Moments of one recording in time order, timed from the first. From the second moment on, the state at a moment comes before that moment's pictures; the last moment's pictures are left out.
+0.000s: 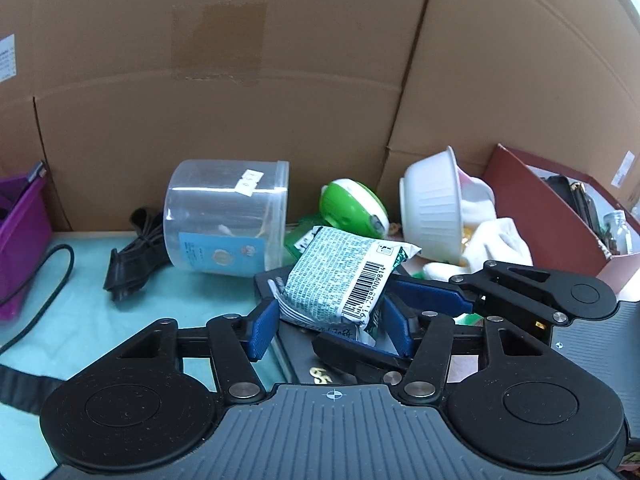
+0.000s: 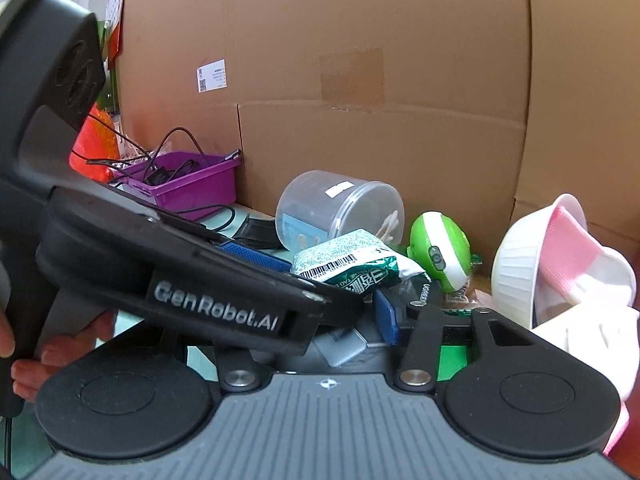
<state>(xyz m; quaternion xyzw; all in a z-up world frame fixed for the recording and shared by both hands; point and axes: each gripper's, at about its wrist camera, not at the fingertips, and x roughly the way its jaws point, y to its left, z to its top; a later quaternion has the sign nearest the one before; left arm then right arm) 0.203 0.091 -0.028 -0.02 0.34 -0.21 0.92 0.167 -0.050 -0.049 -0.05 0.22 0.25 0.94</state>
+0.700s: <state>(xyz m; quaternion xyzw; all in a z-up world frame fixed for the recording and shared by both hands) 0.079 -0.001 -0.047 -0.06 0.40 -0.27 0.88 0.029 -0.139 -0.042 -0.05 0.24 0.25 0.94</state>
